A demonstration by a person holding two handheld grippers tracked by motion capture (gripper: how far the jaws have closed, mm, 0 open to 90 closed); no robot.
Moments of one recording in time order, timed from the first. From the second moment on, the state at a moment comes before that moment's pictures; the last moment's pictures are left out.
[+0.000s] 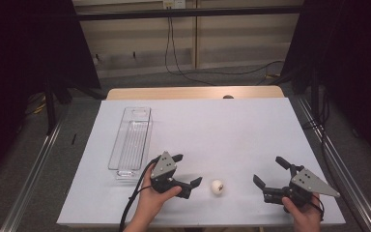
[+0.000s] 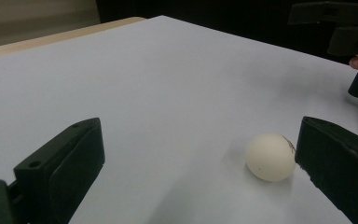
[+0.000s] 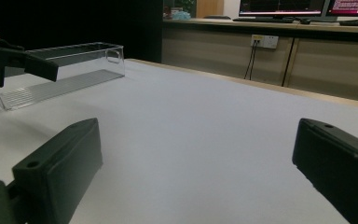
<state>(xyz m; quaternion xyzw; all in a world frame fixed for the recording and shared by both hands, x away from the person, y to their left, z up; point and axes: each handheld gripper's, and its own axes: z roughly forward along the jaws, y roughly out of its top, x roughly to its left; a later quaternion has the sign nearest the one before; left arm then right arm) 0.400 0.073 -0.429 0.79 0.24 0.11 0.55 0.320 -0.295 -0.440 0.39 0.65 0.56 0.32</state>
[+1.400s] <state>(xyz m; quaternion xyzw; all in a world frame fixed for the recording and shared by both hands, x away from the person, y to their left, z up) 0.401 0.060 -0.431 0.81 0.23 0.08 0.54 0.321 -0.295 -0.440 0.39 0.65 0.56 0.32</state>
